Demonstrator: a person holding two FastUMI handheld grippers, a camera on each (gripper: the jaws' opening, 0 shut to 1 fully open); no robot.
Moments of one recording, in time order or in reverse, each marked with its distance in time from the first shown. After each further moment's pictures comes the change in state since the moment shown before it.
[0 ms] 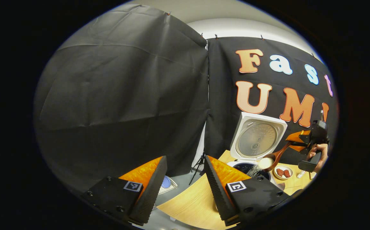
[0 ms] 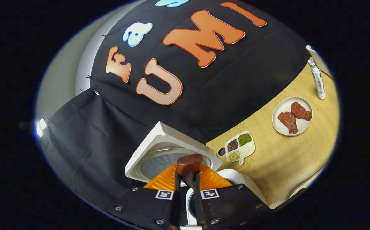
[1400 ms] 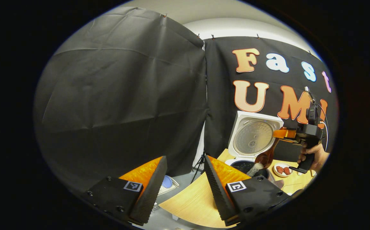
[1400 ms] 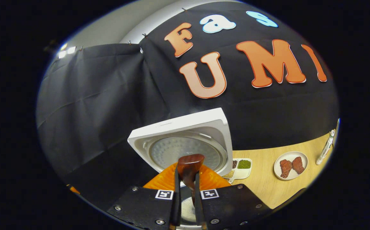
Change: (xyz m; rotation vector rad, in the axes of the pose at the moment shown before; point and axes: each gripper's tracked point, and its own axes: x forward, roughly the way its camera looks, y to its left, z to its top) left arm -0.023 -0.007 -0.001 0.030 -0.004 -0.006; right arm 0.004 0.060 -0.033 -0.611 -0.026 0.094
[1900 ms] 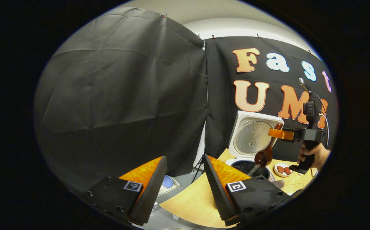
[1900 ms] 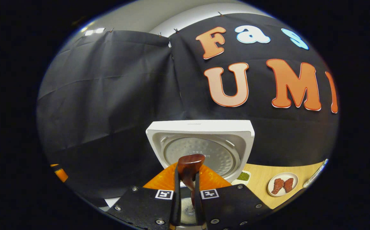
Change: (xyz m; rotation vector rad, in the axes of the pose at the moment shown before) left arm 0.001 0.004 0.003 0.003 0.000 0.005; right arm -0.003 0.036 0.001 -0.250 -0.024 0.085
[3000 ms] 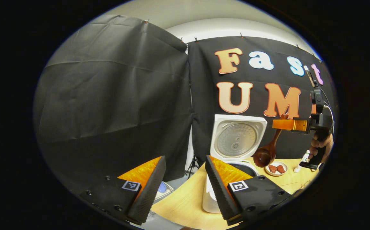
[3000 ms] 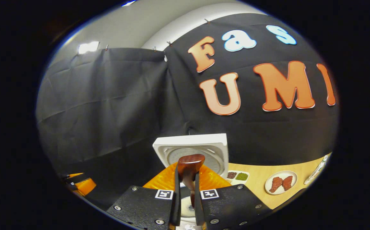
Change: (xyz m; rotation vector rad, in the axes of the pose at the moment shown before) left arm -0.007 -0.089 0.018 0.074 -0.045 -0.119; right arm -0.088 -0.064 0.036 0.189 -0.091 -0.001
